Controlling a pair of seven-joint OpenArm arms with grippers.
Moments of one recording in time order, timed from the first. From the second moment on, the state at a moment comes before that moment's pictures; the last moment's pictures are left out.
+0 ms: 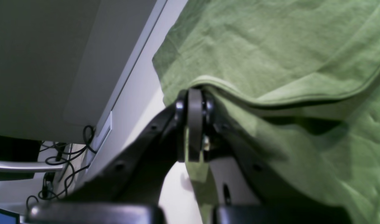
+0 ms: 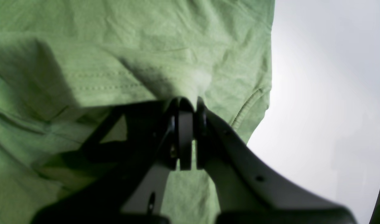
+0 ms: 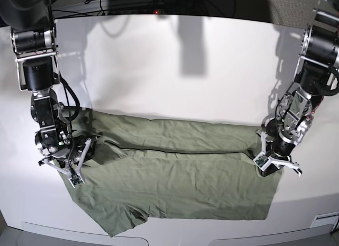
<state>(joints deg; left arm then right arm) -31.7 -17.7 23.6 27.3 25.5 3.8 -23.3 26.0 23.4 -10.4 56.0 -3.0 15.1 -35.4</state>
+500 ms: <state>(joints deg) -38.9 -17.9 23.5 27.4 25.4 3.9 -21.2 26.0 23.4 -10.4 56.0 -2.9 15.0 -36.7</state>
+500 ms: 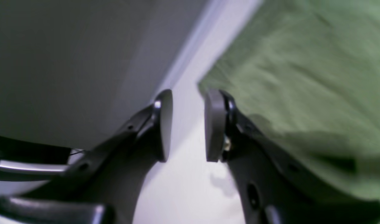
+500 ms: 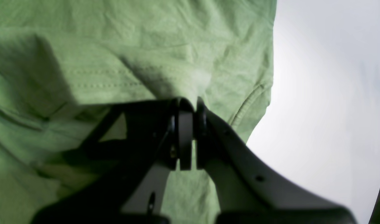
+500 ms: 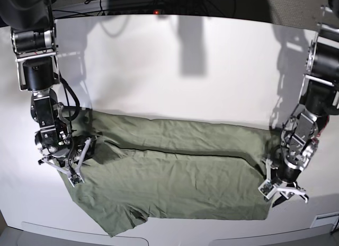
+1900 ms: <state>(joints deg) -26.6 -17.6 22.8 52.5 -12.2 1.7 29.6 26.1 23.4 -10.4 56.0 -2.8 15.0 -36.6</state>
